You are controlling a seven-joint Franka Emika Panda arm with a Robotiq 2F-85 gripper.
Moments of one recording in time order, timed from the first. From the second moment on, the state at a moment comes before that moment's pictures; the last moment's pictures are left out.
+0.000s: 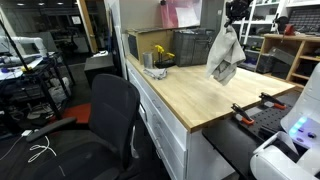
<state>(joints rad) -0.03 -0.63 -0.18 -2.64 0.33 2.28 -0.12</state>
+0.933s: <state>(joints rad) 0.01 -0.23 -0.14 -2.64 0.44 3.01 -0.05</state>
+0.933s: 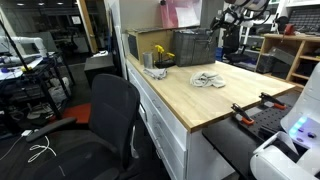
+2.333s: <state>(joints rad) -0.02 0.35 -0.23 -2.44 1.05 2.68 -0.35</state>
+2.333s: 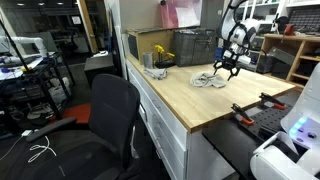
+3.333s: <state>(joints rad) -0.24 0.57 -0.09 -2.24 1.10 2.57 -0.33</state>
